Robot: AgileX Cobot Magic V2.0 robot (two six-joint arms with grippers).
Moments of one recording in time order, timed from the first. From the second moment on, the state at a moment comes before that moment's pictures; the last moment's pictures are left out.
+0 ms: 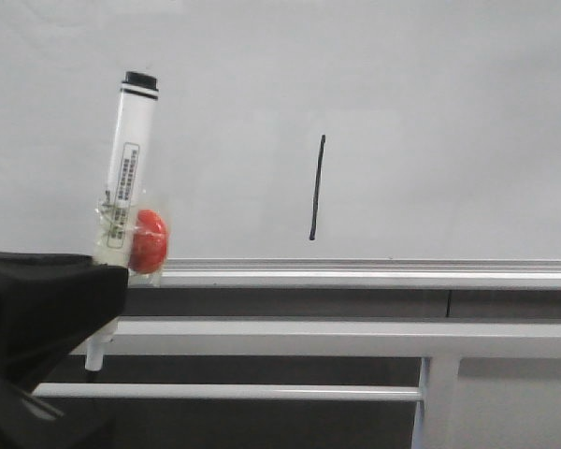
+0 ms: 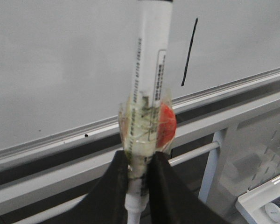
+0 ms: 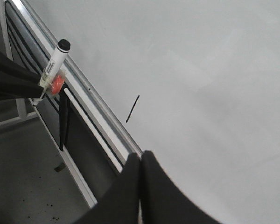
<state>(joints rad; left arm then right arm) -1.68 1.44 -0.27 -1.33 -1.13 0.42 0.77 0.50 -0.69 -0.10 0.67 -0.24</state>
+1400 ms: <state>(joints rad) -1.34 1.52 -0.33 -1.15 -1.14 0.19 0.77 0.53 -0.69 -0.14 0.68 -0.23</state>
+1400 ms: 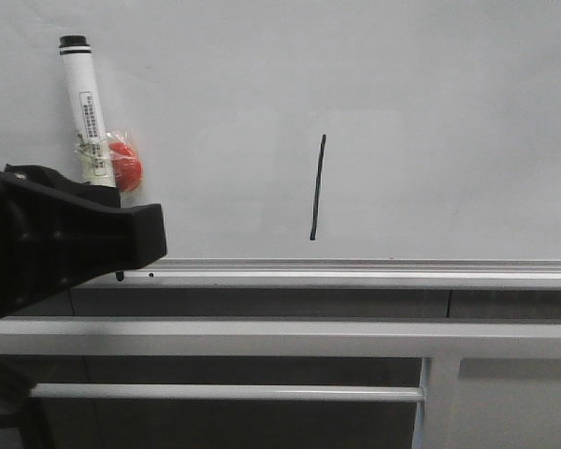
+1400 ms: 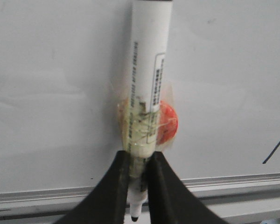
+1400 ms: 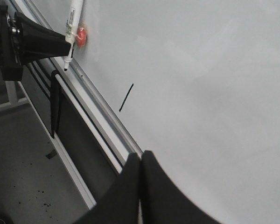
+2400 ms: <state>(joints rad) -1.34 1.52 -0.33 -1.12 -1.14 0.19 0.77 0.53 -0.69 -0.16 0.68 -0.24</state>
